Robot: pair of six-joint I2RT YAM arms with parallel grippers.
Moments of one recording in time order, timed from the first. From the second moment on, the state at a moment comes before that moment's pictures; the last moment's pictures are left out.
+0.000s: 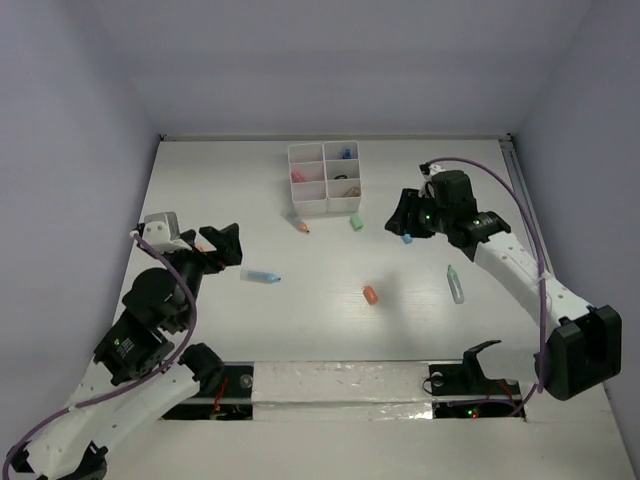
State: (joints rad) left arm -0.74 0.39 0.80 -0.39 -0.61 -0.33; right arm 0.34 1.28 1.03 -0.45 -0.21 0.46
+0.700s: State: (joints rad) left arm -0.26 0.88 0.61 -0.46 -0.47 -0.76; right arm 0.57 1.19 0.80 -0.14 -0.37 0.39
